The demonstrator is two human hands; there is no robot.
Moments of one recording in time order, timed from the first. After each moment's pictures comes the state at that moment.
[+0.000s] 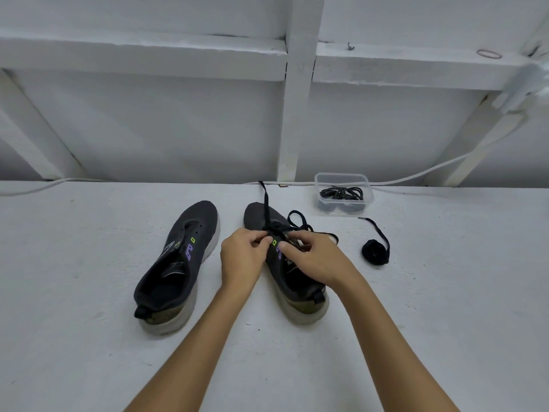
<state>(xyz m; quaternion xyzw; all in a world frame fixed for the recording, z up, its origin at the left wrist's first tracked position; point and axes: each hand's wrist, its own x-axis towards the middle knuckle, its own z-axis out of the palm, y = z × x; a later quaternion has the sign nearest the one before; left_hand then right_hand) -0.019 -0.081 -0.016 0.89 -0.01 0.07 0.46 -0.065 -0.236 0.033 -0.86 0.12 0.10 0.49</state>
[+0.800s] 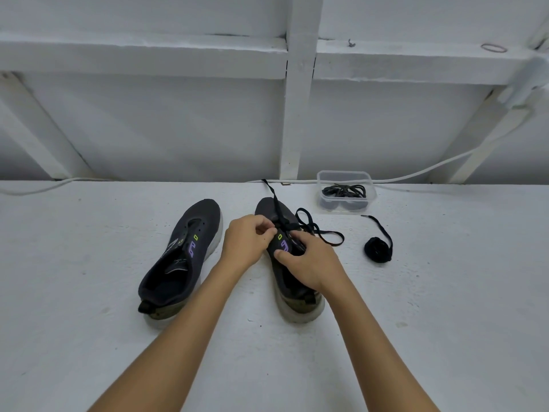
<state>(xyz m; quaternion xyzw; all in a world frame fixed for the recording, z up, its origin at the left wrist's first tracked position) 0.009 -0.077 -0.004 0.91 -0.10 -0.01 0.41 -0.074 -0.220 0.032 -0.89 0.15 0.07 0.43</state>
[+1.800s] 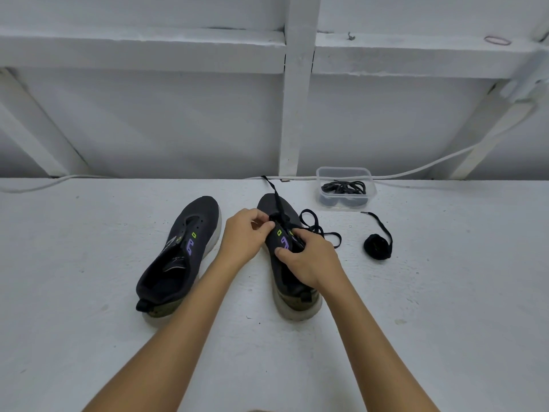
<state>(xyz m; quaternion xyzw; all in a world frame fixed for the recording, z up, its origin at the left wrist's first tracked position) 0.009 -0.076 -0.002 0.89 -0.07 -0.03 0.45 -0.075 -0.214 0.039 -0.89 0.17 0.07 0.42</state>
